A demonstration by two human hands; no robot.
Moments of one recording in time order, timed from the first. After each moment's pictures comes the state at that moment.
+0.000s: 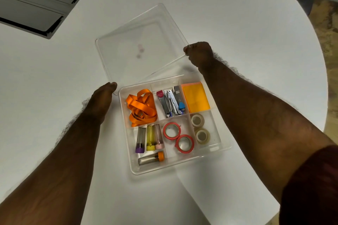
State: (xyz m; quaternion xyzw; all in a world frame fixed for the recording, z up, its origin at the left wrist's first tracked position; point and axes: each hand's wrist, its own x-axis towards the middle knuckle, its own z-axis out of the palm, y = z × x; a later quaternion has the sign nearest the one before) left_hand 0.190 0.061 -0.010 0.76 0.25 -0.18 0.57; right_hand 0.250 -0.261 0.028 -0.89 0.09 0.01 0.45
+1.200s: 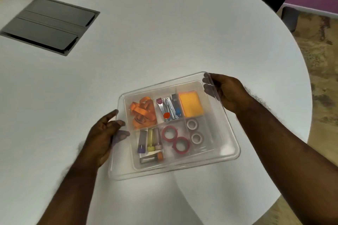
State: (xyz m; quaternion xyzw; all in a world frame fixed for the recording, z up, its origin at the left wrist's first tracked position) left_hand 0.076 0.056 0.062 0.64 0.24 -0.17 0.71; right_hand 0.130 -0.311 0.094 -0.50 0.27 0.12 0.81
